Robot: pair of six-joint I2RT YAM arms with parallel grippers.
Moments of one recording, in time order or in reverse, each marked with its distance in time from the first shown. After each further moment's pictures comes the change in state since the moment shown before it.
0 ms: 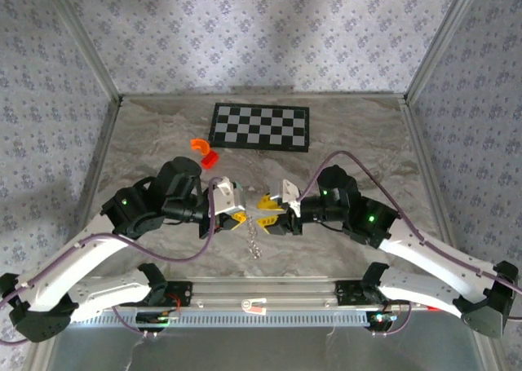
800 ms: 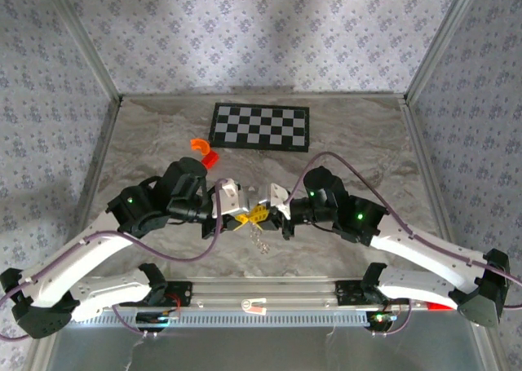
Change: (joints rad) left arm -0.022 0.026 0.000 -0.001 -0.026 0.013; right arm 0.053 0.072 0.019 0.001 0.049 -0.026
